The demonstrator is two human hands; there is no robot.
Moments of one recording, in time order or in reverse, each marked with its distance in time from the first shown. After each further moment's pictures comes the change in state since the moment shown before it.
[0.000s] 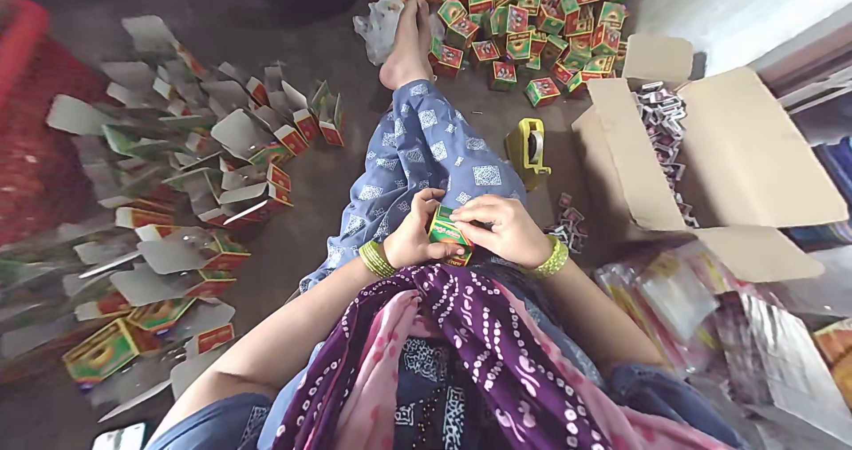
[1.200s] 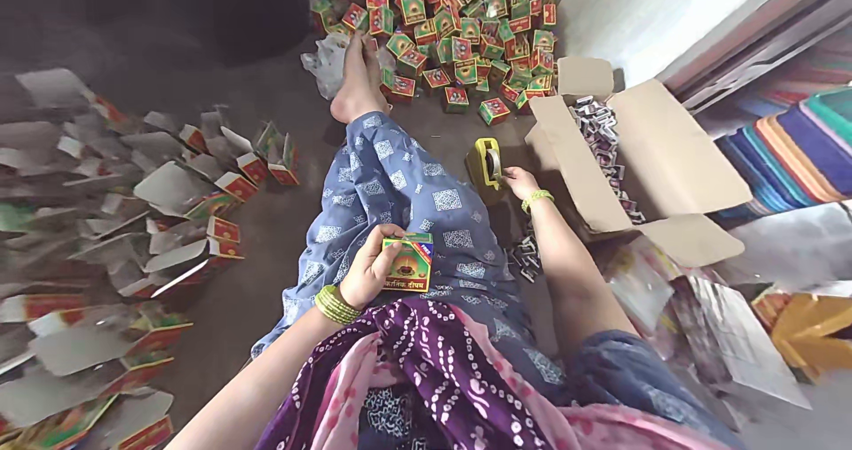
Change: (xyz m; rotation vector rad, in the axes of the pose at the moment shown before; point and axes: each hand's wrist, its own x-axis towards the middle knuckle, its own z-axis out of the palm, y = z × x) left_hand 0.004 -0.001 -0.003 -0.053 0.139 -0.077; right_hand -0.032 0.233 -0.131 -0.249 0.254 1.064
